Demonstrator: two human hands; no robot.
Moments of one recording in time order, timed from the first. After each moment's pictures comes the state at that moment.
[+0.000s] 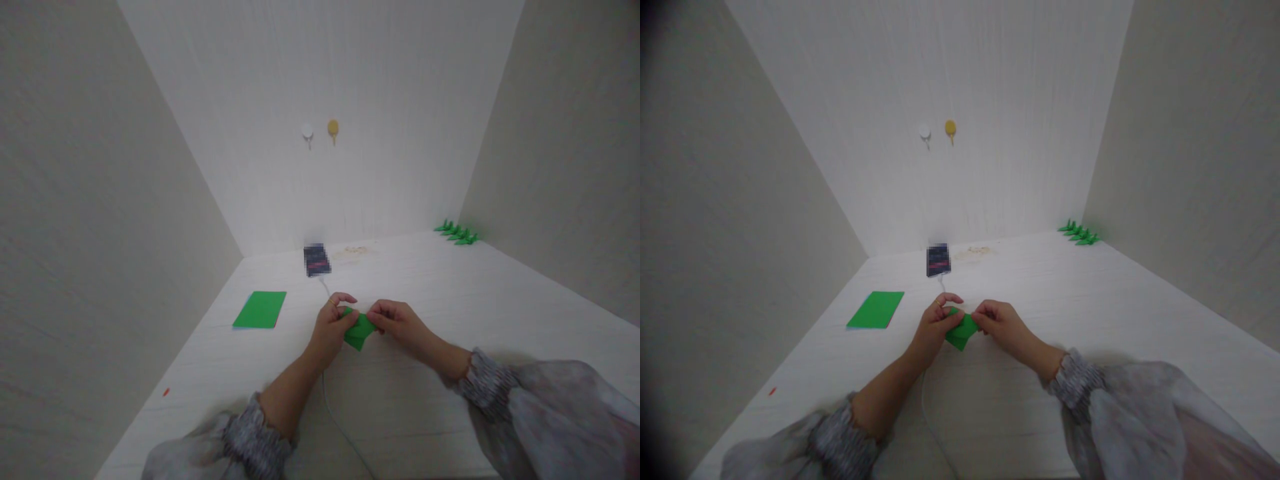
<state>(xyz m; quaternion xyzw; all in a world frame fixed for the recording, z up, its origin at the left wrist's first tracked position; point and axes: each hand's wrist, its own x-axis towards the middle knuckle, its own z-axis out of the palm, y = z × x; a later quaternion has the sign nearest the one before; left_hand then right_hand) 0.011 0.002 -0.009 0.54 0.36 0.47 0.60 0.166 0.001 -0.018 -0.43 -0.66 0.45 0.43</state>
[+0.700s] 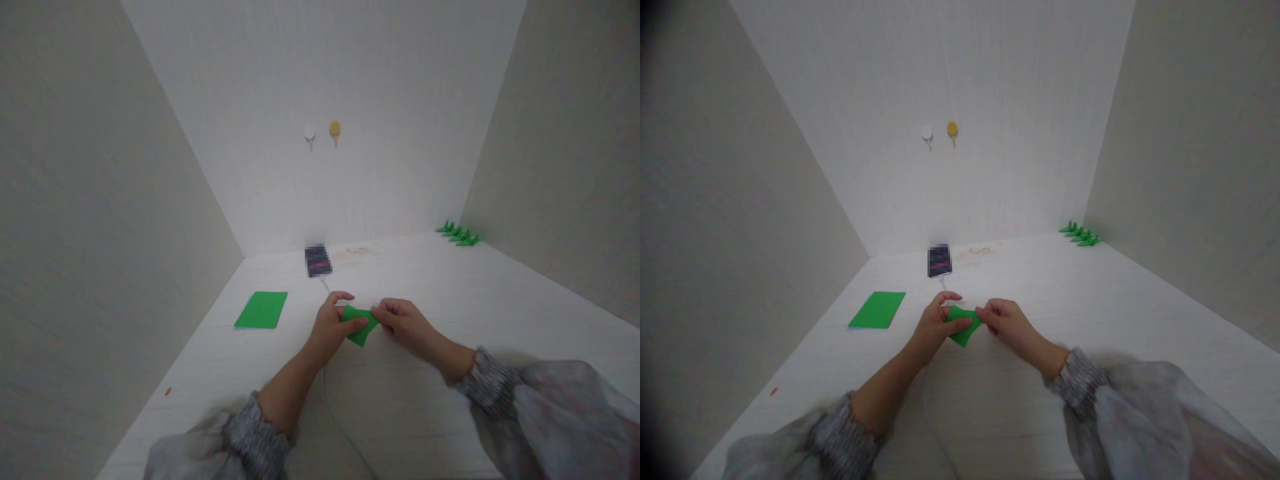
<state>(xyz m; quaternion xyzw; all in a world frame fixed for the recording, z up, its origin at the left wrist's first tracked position) 0.005 0.006 -0.012 0.55 0.36 0.45 0.60 0.169 0.006 -0.030 -0.45 -0.60 0.49 0.45</state>
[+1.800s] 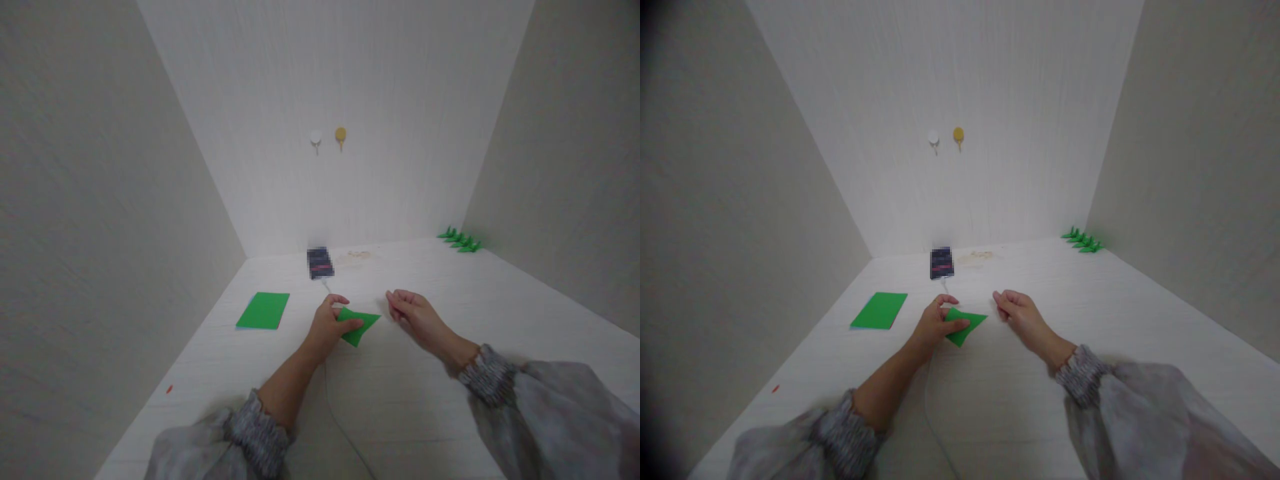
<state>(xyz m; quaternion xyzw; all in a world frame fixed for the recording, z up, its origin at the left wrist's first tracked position) -0.009 0.011 -0.021 0.54 0.41 0.44 0.59 0.184 0.016 -0.029 -0.44 -0.58 0.46 0.50</state>
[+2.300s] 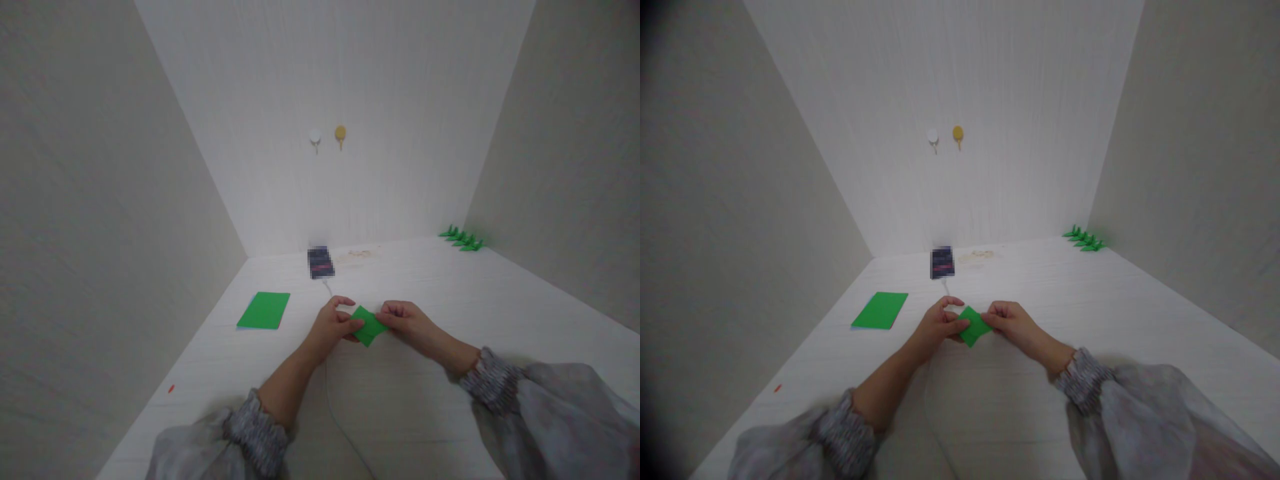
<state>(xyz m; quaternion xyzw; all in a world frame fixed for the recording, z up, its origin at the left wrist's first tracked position) -0.006 0.011 -0.018 0.56 0.37 0.40 0.62 0.176 0.010 -0.032 -0.41 -0.62 0.52 0.42</state>
